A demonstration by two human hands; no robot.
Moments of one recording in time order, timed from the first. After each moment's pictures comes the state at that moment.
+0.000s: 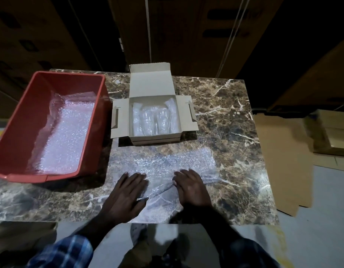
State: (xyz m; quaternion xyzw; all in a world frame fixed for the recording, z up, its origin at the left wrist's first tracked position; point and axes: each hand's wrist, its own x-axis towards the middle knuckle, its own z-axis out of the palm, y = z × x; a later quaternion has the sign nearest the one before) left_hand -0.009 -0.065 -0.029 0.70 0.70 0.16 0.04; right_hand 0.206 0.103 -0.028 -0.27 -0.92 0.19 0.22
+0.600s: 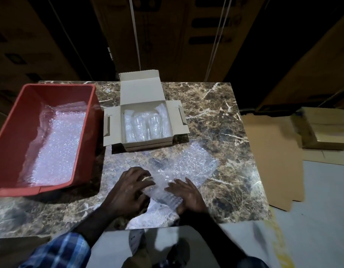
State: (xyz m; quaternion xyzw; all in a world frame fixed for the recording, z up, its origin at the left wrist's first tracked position) left_hand -0.011 -0.017 0.022 0.71 0.65 0.24 0.11; right_hand 0.225 0.087 -0.003 -0.29 -0.88 0.35 0.15
